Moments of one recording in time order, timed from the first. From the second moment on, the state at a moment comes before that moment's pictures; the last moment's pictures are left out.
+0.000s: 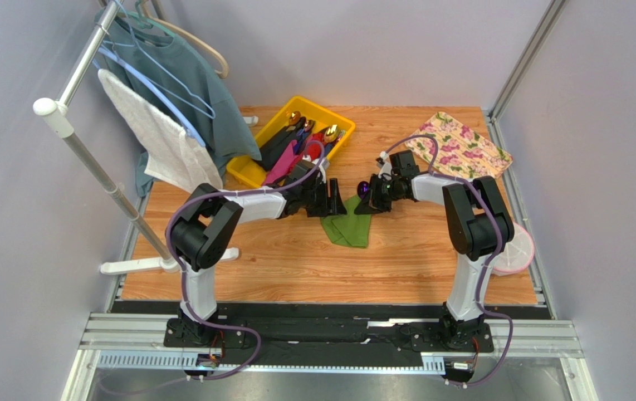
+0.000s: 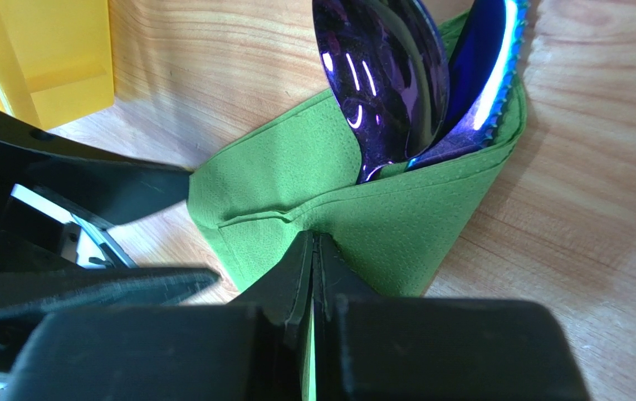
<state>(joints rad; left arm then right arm) -0.65 1.92 1.12 0.03 0.23 -0.63 0.27 1.95 1.11 -0.20 -0.60 0.52</state>
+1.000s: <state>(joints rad) -0.61 1.78 0.97 -0.03 0.32 -0.71 0.27 1.95 1.12 -0.21 -0.60 0.52</state>
